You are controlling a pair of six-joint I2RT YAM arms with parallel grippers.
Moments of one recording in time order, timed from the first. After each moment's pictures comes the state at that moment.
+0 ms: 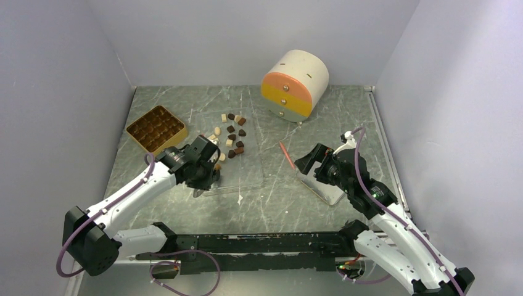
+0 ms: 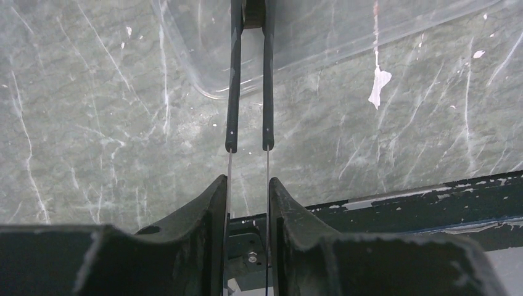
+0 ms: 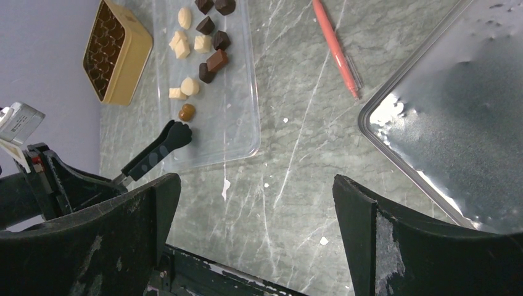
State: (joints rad) left arm -0.65 1.16 0.98 -1.02 -0.14 -0.44; right arm 0.54 0.66 0.68 -0.52 0.07 0.83
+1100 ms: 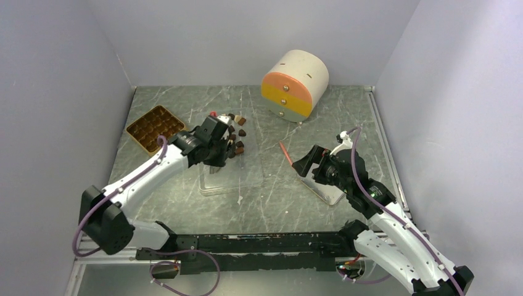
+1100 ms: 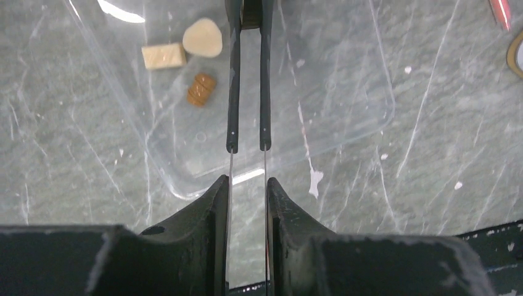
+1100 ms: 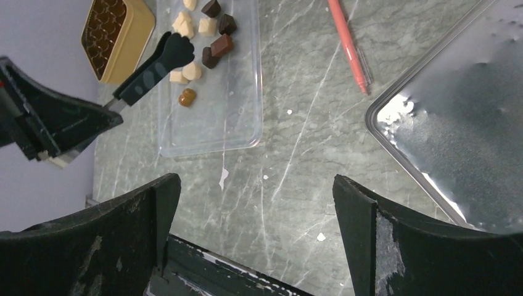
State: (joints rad) left arm -0.64 1.31 1.14 -0.82 -0.16 -0.41; right arm 0.54 0.67 0.67 -0.50 0.02 0.78
